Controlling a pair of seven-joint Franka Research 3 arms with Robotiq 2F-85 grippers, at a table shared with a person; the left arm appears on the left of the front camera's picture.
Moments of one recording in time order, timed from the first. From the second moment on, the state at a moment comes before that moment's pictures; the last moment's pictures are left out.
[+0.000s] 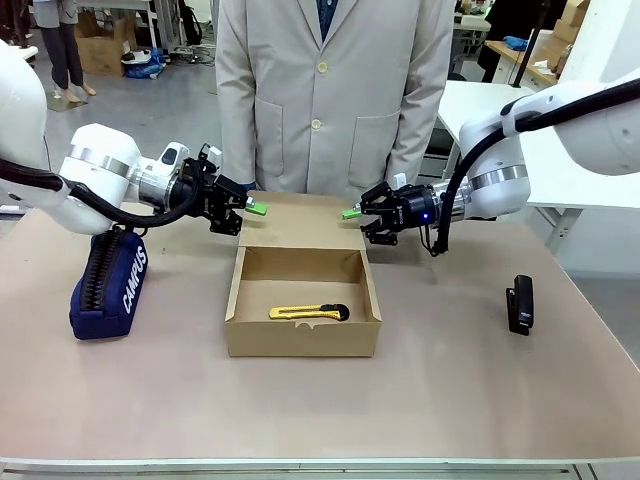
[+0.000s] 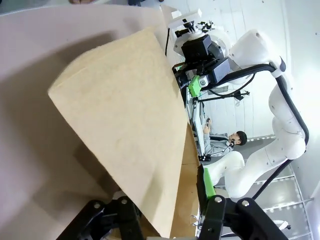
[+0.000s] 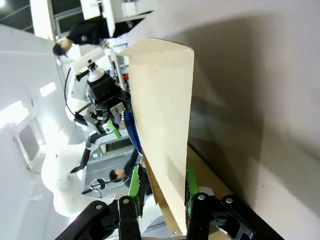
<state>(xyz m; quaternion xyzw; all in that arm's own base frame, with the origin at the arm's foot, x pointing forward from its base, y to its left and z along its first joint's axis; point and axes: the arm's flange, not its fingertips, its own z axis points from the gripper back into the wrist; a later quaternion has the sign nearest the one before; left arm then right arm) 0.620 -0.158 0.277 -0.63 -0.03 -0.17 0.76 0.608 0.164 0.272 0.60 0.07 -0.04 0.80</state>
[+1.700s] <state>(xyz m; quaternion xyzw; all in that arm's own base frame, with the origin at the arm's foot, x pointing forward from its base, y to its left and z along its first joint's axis) 0.616 -0.163 0.313 -0.62 -0.11 -0.21 0.75 0.591 0.160 0.320 0.62 -0.08 0.11 0.77</state>
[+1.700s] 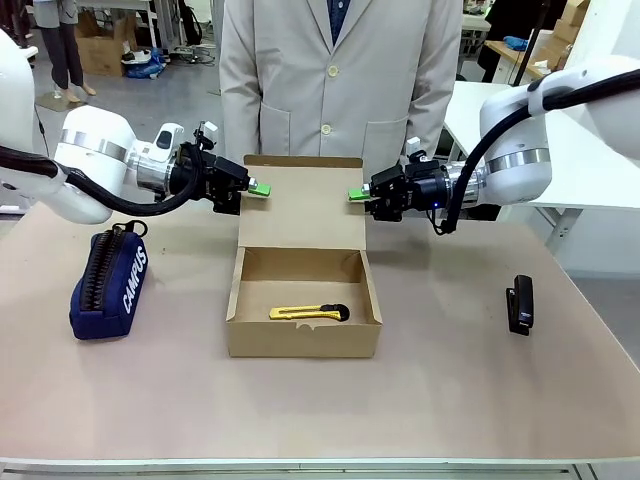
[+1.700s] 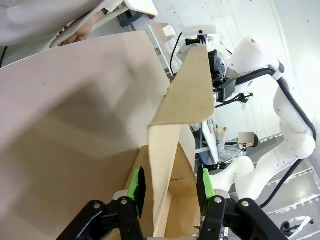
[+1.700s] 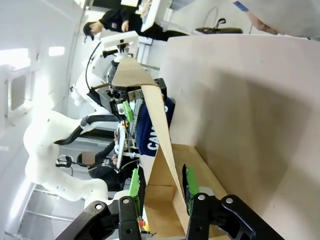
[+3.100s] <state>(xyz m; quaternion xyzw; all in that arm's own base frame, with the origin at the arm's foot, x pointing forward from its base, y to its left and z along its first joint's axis) 0.537 -0.159 0.346 -0.56 -0.30 -0.48 0.61 0.538 0.160 0.348 0.59 -0.31 0.31 0.68</state>
